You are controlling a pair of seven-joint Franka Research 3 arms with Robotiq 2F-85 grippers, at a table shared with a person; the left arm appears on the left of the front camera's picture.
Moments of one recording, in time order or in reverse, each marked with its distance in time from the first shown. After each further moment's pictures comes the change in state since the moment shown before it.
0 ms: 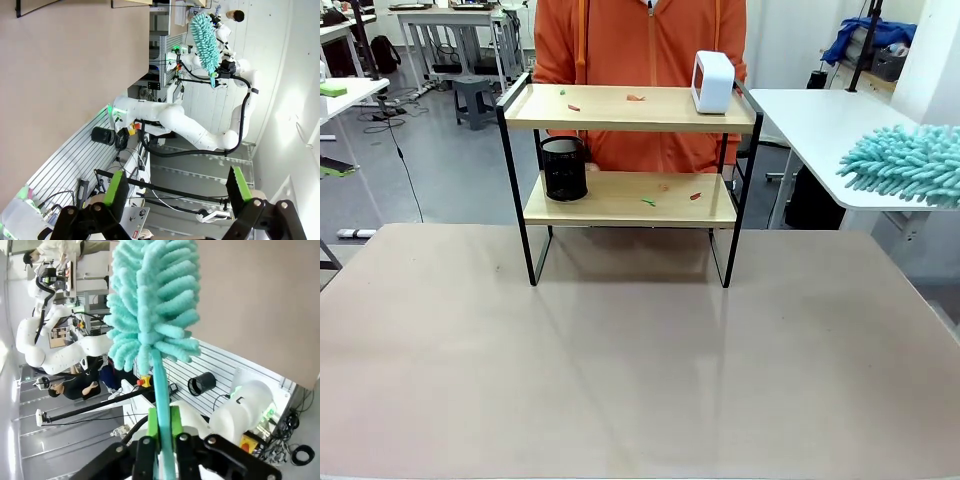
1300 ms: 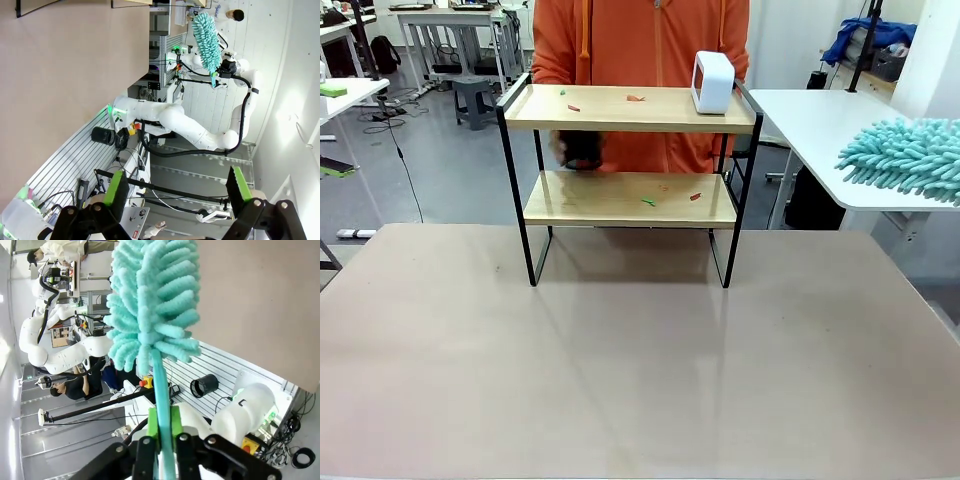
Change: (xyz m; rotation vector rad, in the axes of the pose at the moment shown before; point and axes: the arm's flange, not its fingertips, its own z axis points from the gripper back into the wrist) left arm 0.000 0.000 0.000 0.000 0.000 0.000; right arm 0.002 0.001 0.000 0.012 -0.005 0.006
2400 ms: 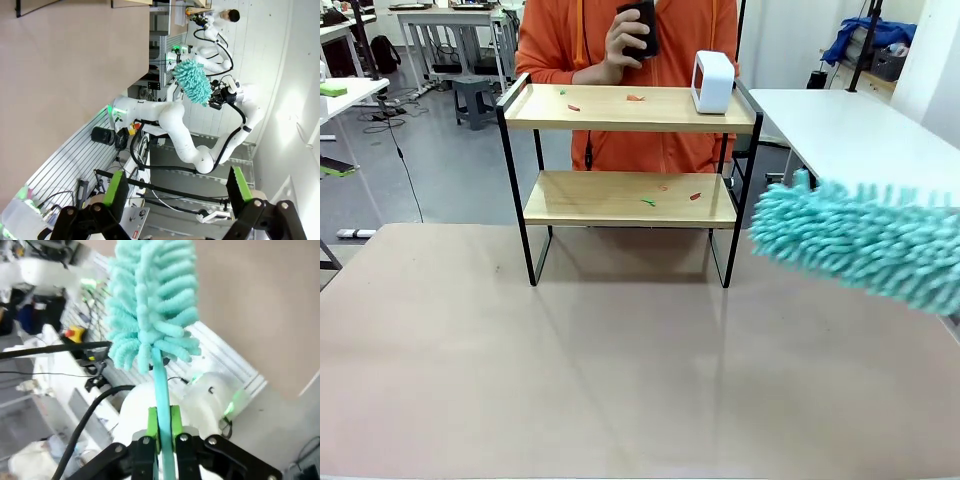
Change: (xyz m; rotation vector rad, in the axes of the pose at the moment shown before) left arm 0.000 0.000 0.000 0.000 0.000 0.000; right arm -0.078 0.113 -0.135 -0.393 0.206 0.471
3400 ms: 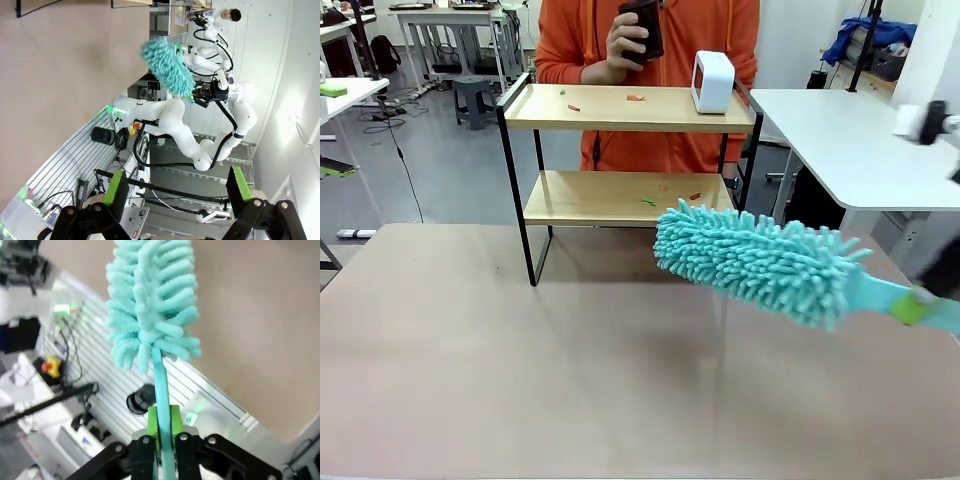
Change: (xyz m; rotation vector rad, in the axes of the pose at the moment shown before) left arm 0.000 0.000 0.000 0.000 0.000 0.001; right arm 0.116 0.025 -0.102 -0.121 -0.006 -0.061
